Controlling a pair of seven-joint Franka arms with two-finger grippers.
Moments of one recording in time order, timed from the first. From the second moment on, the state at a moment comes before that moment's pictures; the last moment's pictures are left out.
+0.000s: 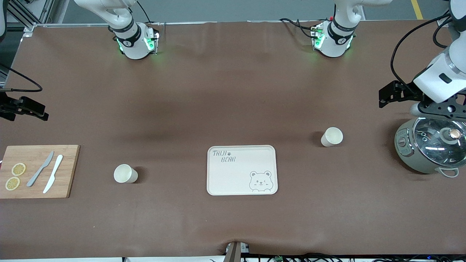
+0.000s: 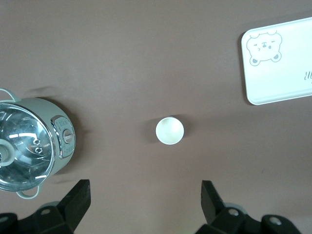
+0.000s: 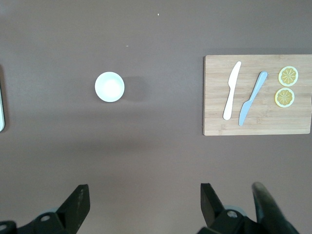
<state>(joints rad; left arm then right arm) -0.15 0.12 0.00 -1.42 0.01 1.53 0.04 0.02 0.14 -0.10 -1.44 0.00 1.58 -0.08</state>
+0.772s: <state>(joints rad) -0.13 0.09 0.01 -1.67 0.01 1.77 0.06 0.04 0.14 -0.11 -1.43 -0.08 1.59 -0.07</state>
